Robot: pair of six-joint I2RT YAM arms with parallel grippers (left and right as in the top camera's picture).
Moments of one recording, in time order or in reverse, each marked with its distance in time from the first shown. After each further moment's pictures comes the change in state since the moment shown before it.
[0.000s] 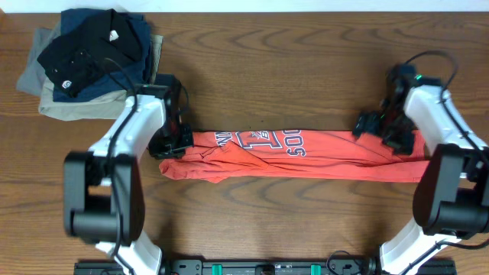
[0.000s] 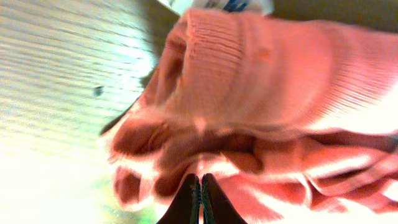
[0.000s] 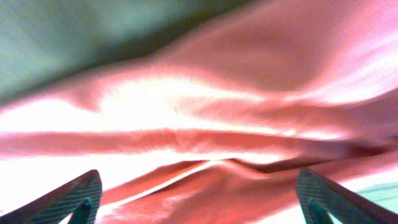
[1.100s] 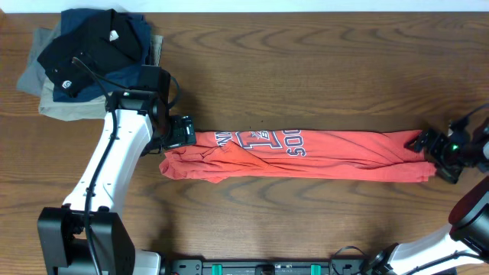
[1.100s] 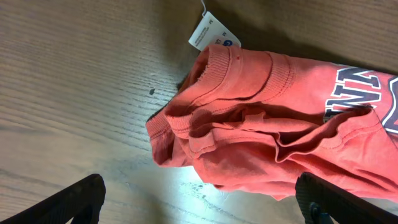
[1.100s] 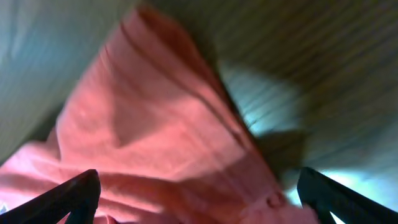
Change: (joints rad) left arm 0.000 -0.227 0.000 -0.015 -0.074 -0.006; right arm -0.569 -0.018 -0.220 0.292 -0.390 -0.372
